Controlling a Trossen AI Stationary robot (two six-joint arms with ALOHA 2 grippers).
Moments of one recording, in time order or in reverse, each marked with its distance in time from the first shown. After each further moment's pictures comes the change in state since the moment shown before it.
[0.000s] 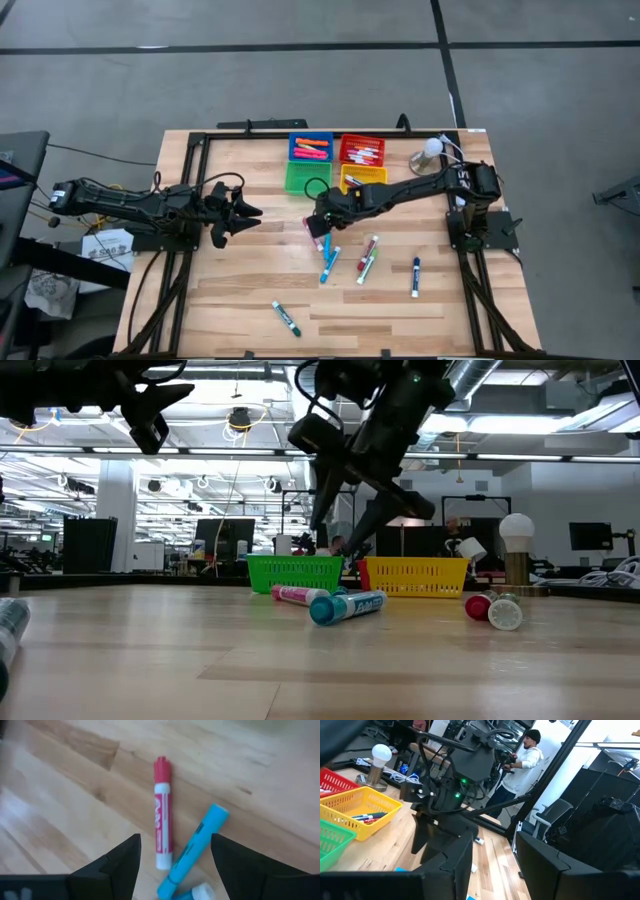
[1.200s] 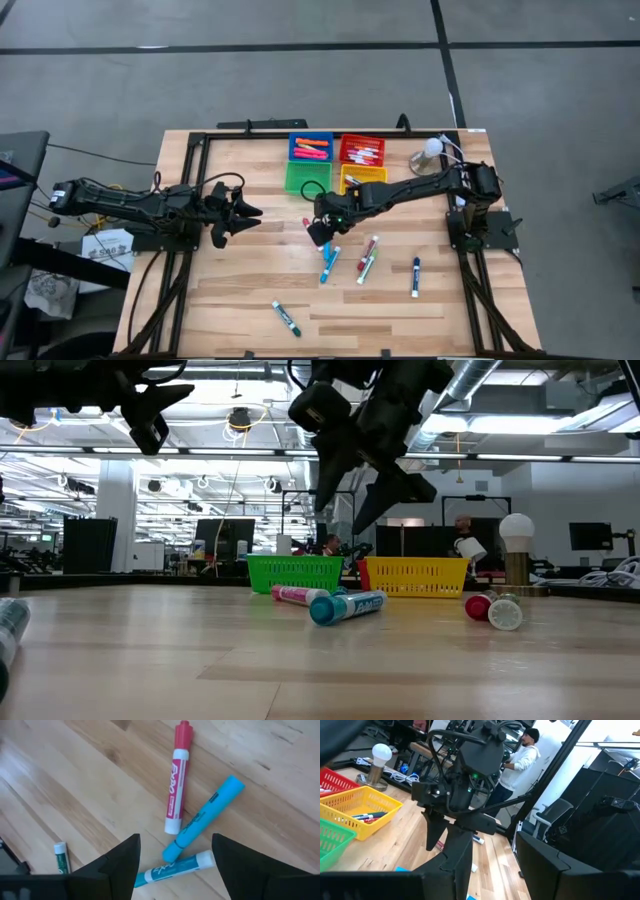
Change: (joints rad) left arm 0.000 0.000 0.000 -0.003 0.000 0.000; right arm 0.021 0.000 0.083 -0.130 -0.116 -0.108
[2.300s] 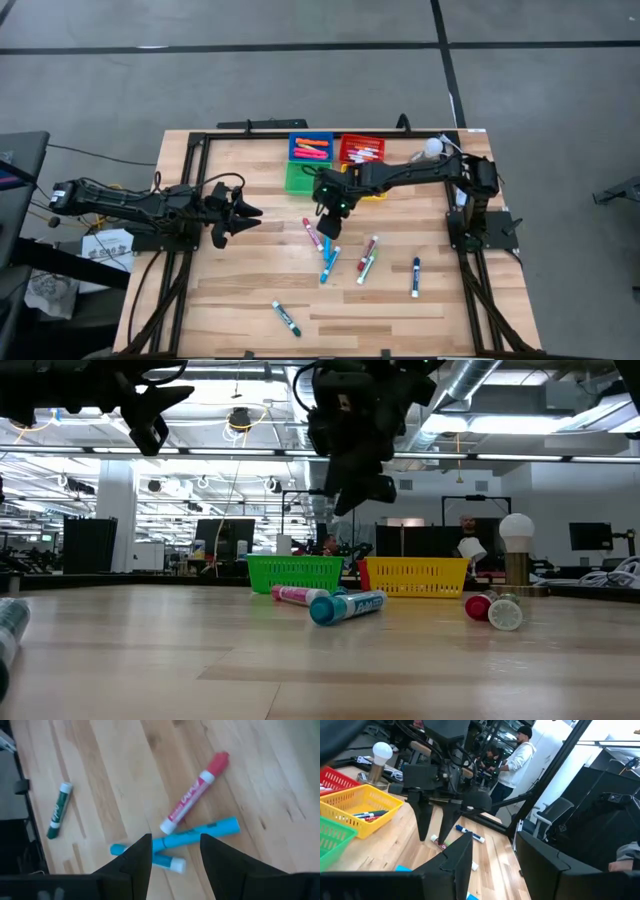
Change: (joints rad) left arm 0.000 0.000 0.000 -0.007 0.000 0.000; right arm -0.131 -0.002 0.057 -0.055 -0.241 -0.626
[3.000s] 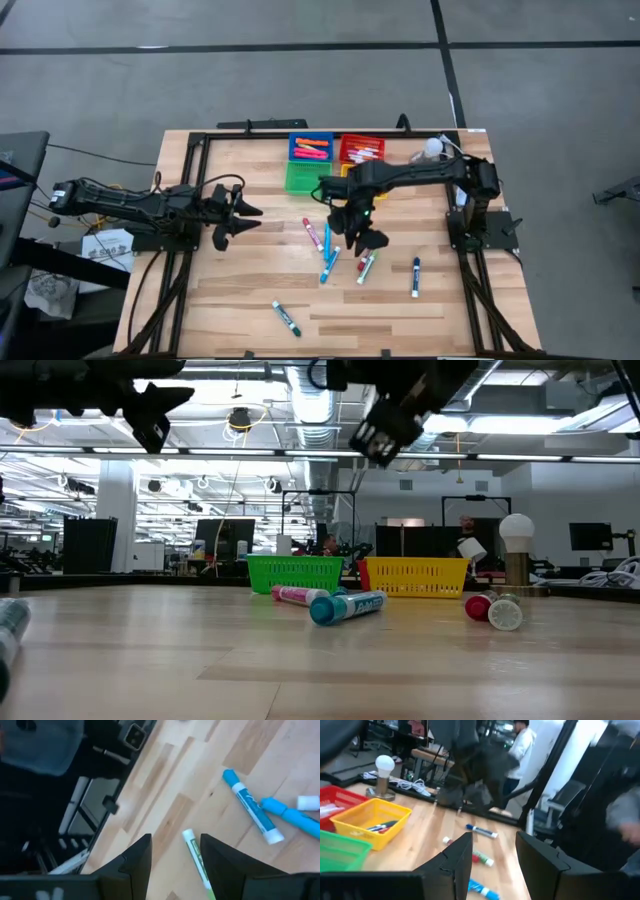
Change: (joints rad) left arm 0.000 0.000 0.000 -0.020 0.000 0.162; right arm 0.040 -0.001 0.149 -0.488 -0.441 -0.907
